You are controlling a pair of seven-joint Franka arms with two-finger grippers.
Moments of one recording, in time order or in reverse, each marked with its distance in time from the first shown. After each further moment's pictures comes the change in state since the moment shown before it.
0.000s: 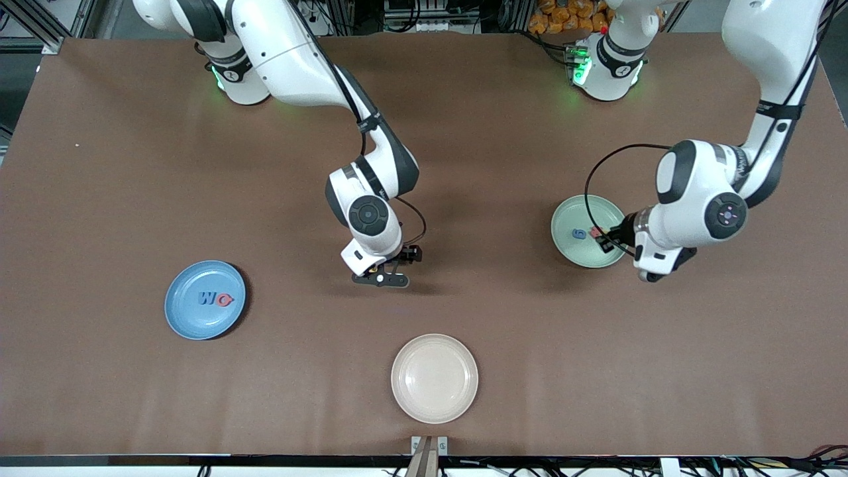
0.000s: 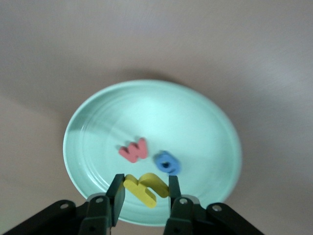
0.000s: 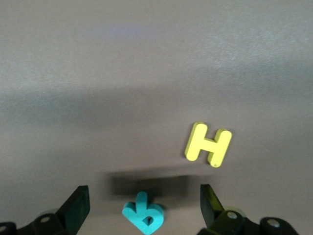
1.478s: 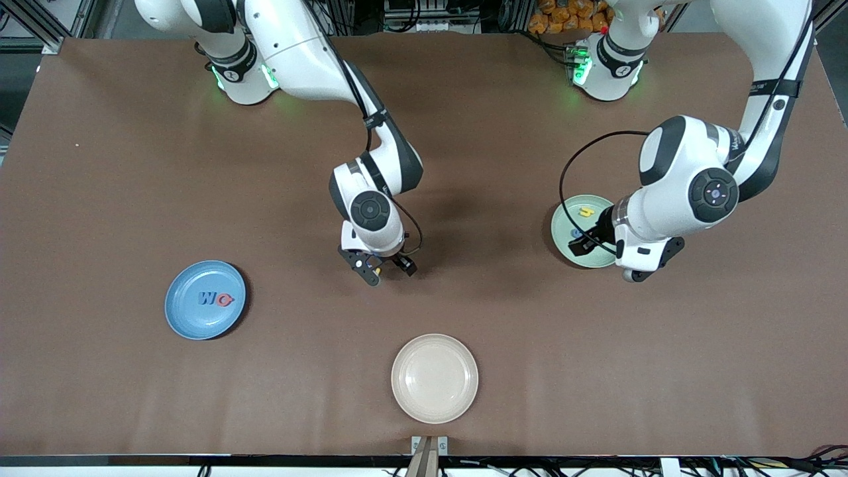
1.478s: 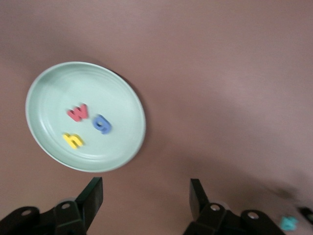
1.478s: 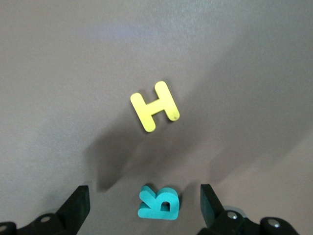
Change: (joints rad) left arm -0.108 -0.033 -0.052 0.326 -0.053 -0.218 -0.238; right arm 0.119 -0.002 -0.124 -0.065 0.104 0.036 0.669
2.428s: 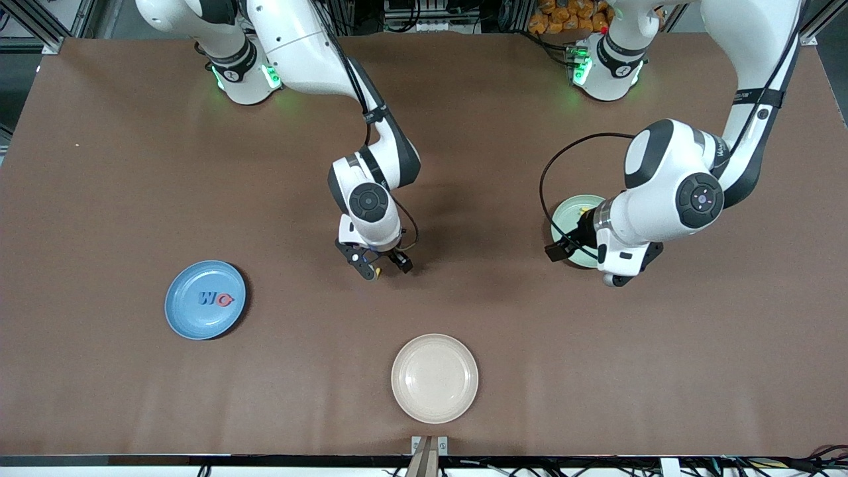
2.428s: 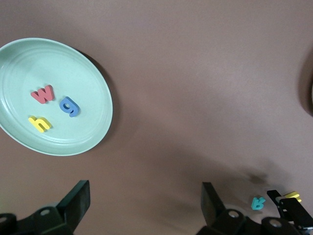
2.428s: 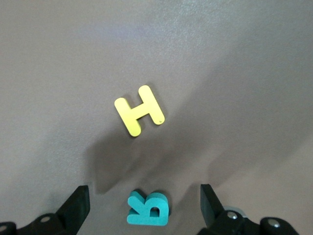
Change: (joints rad) left arm -0.013 0.059 -0.026 0.058 -0.042 0.000 -0.018; right arm 0.020 -0.026 -0.015 -0.058 0.001 0.043 0.021
